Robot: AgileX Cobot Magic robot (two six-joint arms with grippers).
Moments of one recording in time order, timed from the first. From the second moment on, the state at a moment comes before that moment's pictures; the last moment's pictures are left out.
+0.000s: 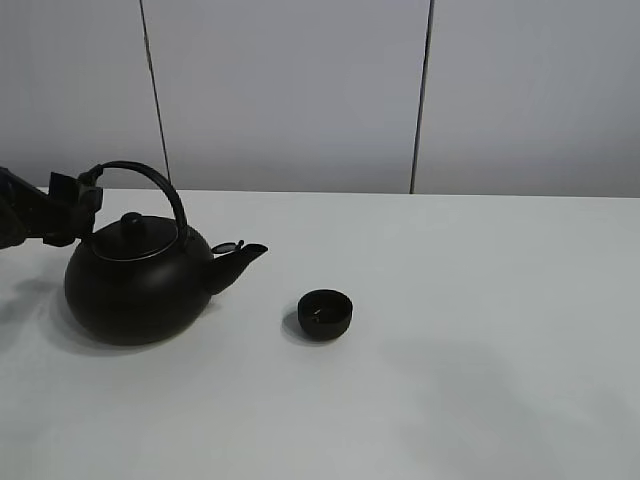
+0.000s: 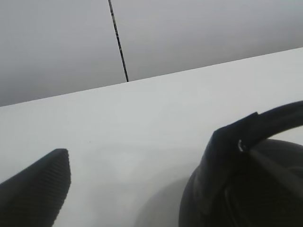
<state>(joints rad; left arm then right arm) -0.22 1.79 -0.50 -0.05 -0.89 0.19 -0.11 -0.02 -0.47 0.01 1.08 -0.03</state>
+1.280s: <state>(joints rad) -0.22 1.91 -0.54 0.01 -0.98 0.14 -0.11 -0.02 -0.47 0.01 1.08 -0.03</state>
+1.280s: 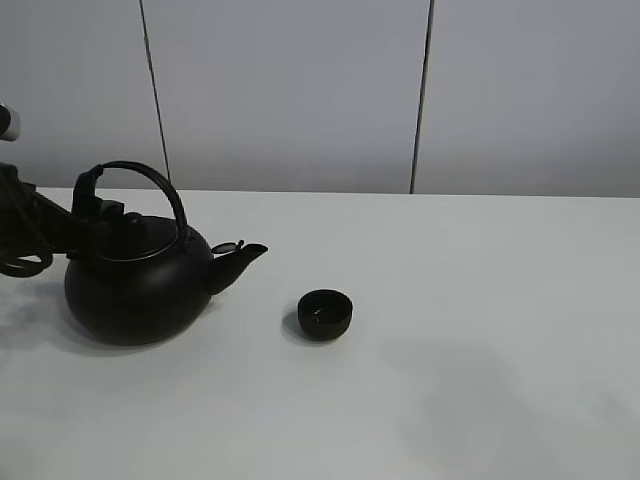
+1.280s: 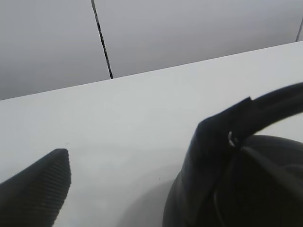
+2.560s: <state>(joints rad) -0.22 1.92 -0.55 0.10 -1.03 0.16 -0.11 -0.02 -0.47 0.01 1.08 -0.03</state>
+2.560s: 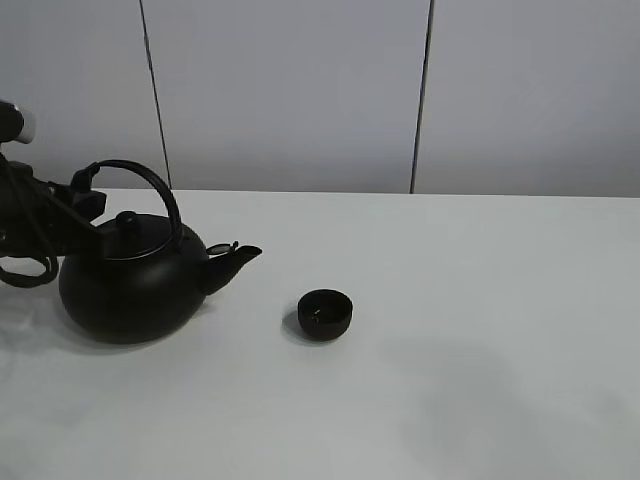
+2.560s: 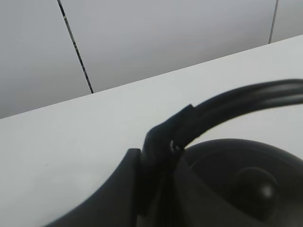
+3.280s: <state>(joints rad) -0.22 1.83 -0.58 0.19 -0.93 0.16 -0.11 -0.02 -0.47 0.01 1.08 -0.03</state>
